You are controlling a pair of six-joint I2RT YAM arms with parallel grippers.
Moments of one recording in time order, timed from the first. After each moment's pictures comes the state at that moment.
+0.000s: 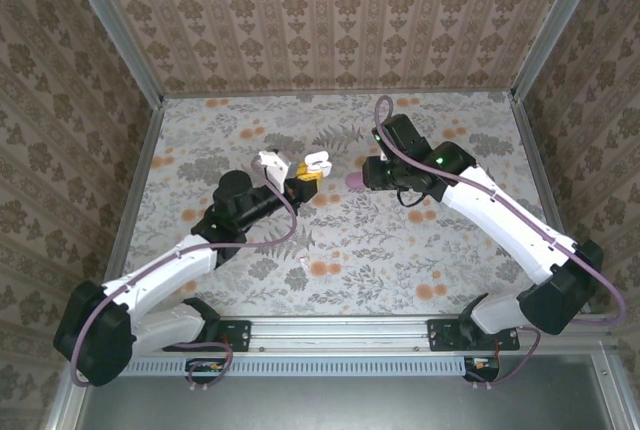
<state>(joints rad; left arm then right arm) -0.68 1.10 0.61 0.44 0.35 -0.12 0.64 1.40 1.43 -0.93 0.10 0.53</state>
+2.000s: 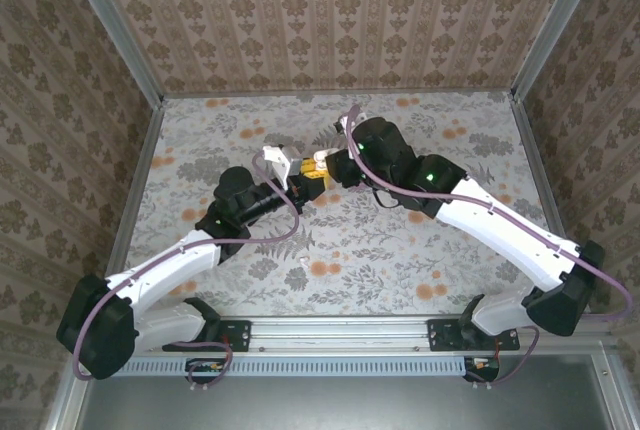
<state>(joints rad) -0.70 1.13 0.64 0.53 0.45 -0.17 0.81 1.38 1.44 -0.63 0.18 0.31</state>
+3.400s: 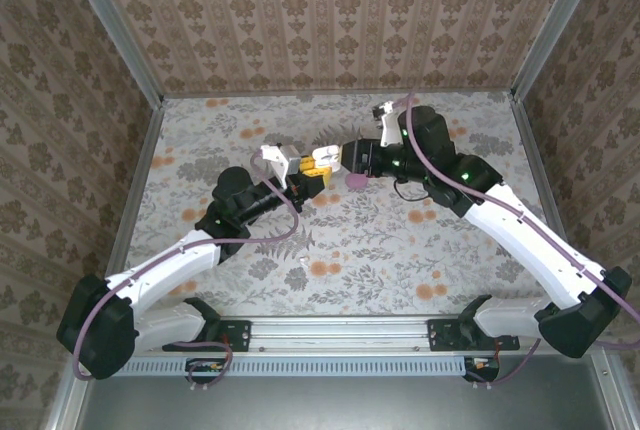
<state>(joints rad) -0.70 1.13 0.64 0.57 0.45 -0.17 0.61 1.26 1.34 -0.54 -0.21 0.60</state>
